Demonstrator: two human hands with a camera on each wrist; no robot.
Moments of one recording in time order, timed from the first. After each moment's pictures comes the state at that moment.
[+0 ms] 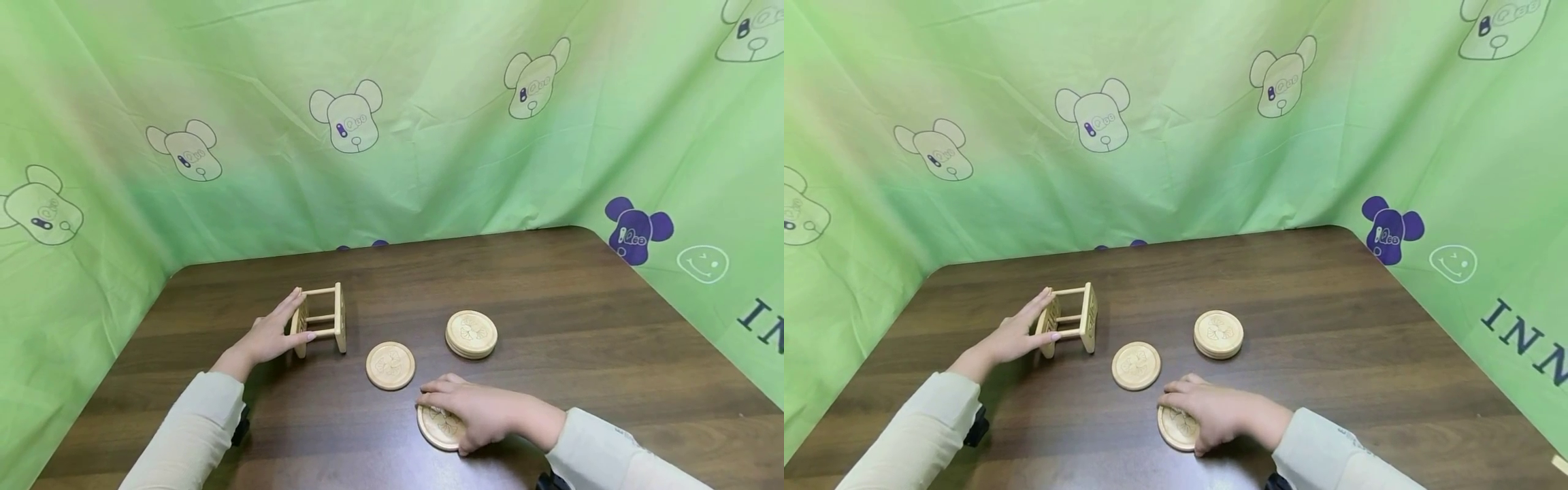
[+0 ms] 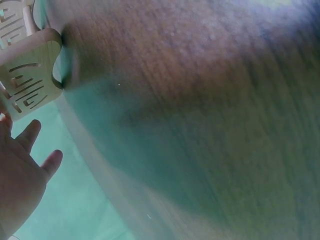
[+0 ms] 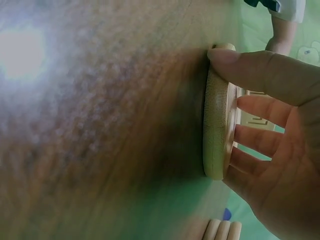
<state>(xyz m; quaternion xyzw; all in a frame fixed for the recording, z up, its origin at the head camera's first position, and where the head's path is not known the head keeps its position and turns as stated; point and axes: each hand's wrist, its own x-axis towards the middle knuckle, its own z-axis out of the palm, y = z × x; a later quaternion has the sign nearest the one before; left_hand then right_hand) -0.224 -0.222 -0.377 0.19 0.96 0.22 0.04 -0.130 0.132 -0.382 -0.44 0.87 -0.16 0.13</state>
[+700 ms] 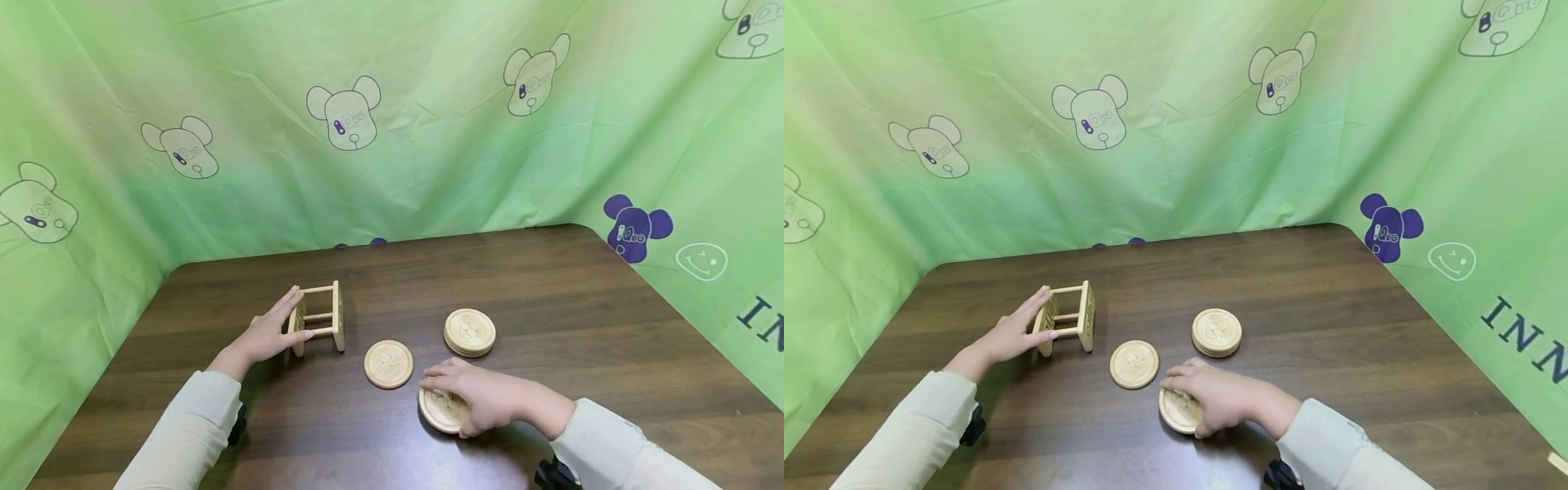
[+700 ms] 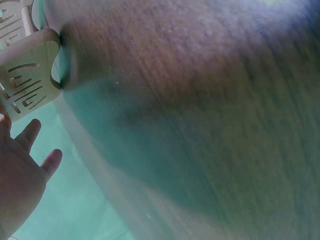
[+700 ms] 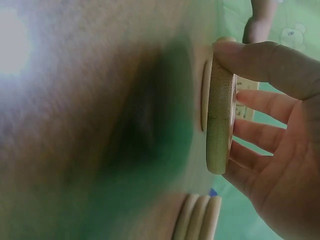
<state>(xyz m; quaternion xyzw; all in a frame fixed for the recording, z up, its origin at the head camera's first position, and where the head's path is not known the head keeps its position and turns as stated) -0.225 -0.223 -0.380 0.19 0.95 0.23 0.05 -0.140 0.140 -0.371 -0.46 0.87 -0.17 0.10</state>
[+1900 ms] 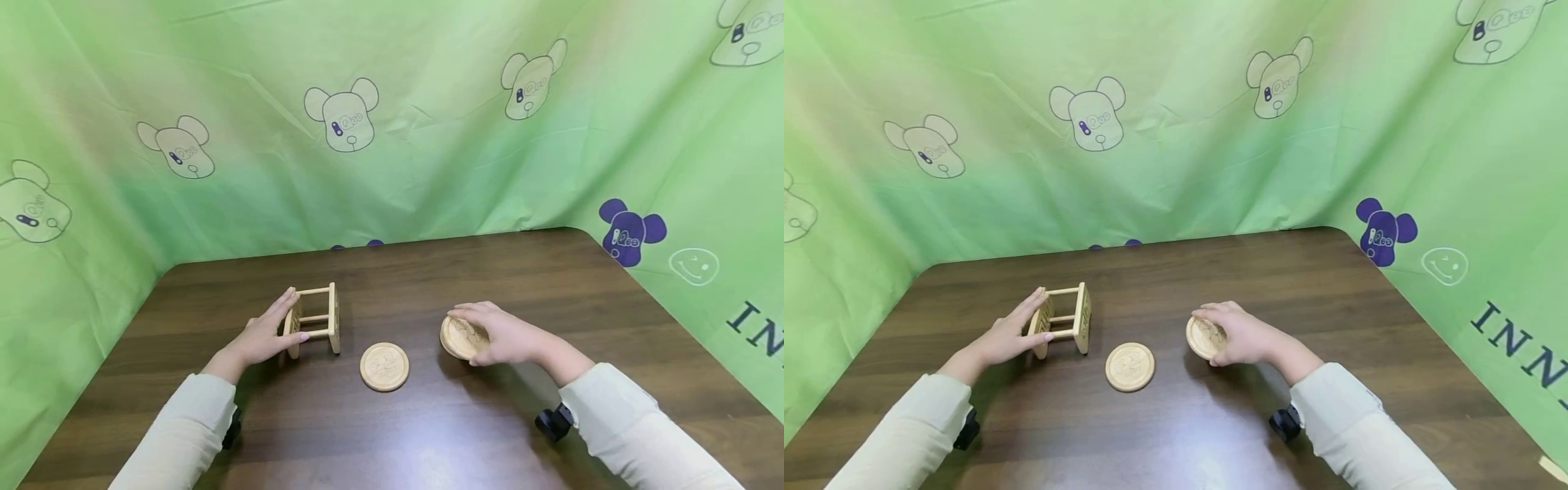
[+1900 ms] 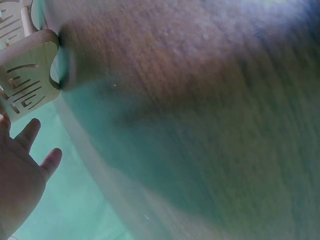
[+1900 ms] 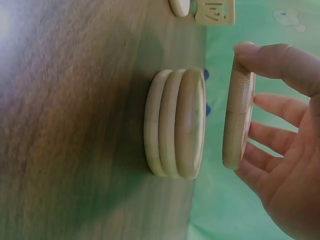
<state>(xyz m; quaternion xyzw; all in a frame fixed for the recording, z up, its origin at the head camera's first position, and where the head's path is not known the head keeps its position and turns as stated) -0.224 -0.224 -0.383 0.19 0.95 0.24 0.04 -0.196 0.186 -0.349 -0.35 0.90 -0.24 0.03</state>
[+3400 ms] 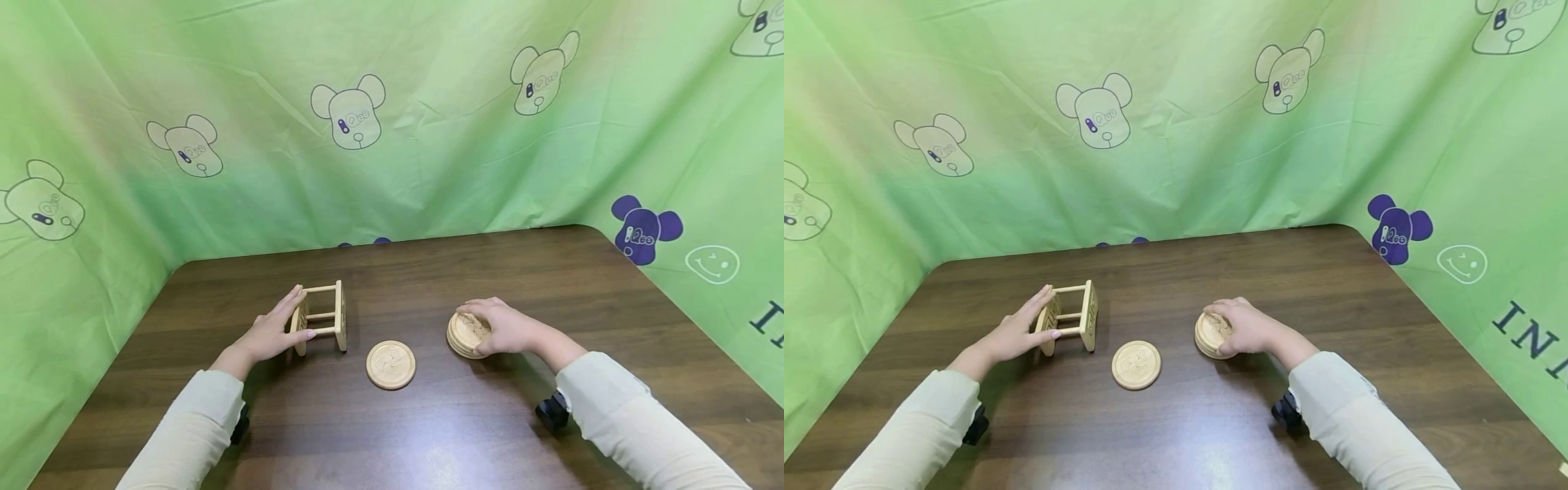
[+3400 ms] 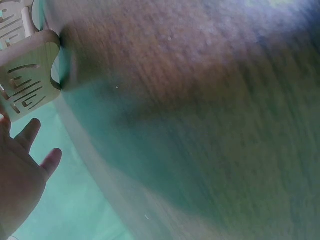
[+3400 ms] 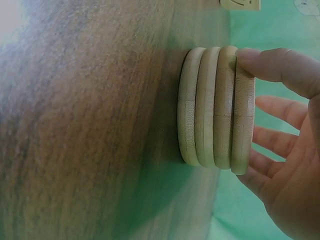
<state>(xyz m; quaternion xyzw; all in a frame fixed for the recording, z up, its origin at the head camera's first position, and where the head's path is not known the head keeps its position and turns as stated) -0.225 -0.222 -0.379 0.18 0.95 0.23 0.04 -0.220 0.189 -0.369 -0.32 0.92 -0.22 0.04</state>
